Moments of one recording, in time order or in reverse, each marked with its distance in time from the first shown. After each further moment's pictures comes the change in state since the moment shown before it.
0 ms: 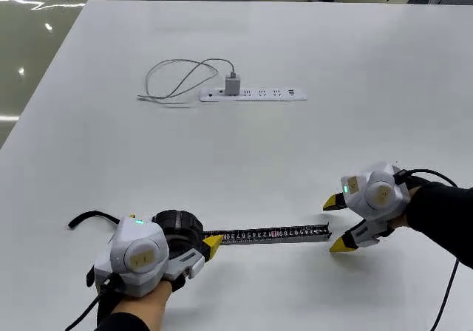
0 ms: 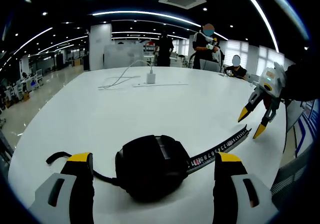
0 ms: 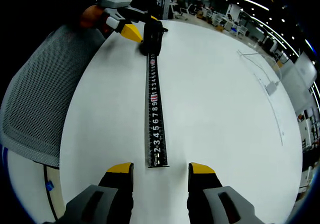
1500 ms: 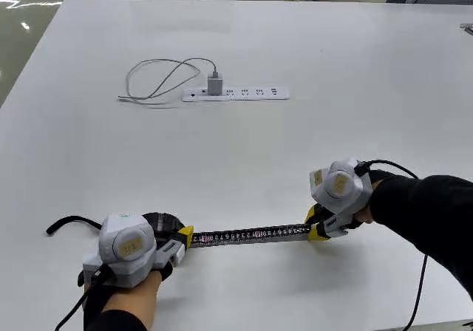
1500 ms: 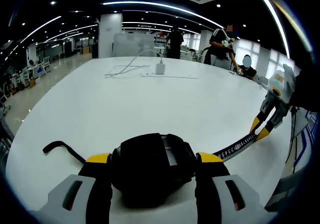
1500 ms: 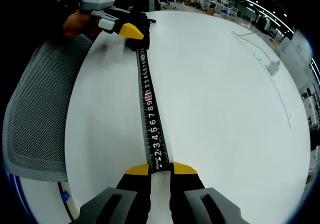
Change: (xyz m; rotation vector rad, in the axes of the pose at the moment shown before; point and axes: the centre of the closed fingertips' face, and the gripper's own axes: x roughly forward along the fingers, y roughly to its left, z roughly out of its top) left arm 0.014 0.003 -0.010 -0.077 0.091 0.062; right arm 0.008 0.005 0.002 0.149 0.076 0.045
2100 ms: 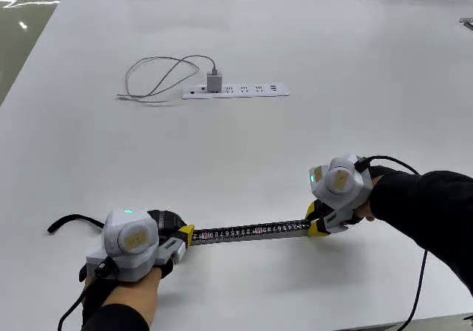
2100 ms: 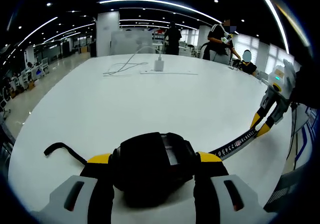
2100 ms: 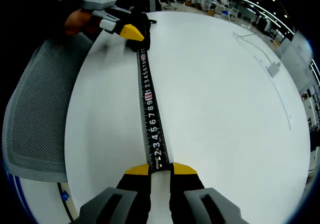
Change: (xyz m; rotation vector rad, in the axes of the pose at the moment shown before) left arm 0.000 0.002 -0.002 0.027 0.024 -0.002; right arm 0.001 0.000 0.003 -0.005 -0.004 0.000
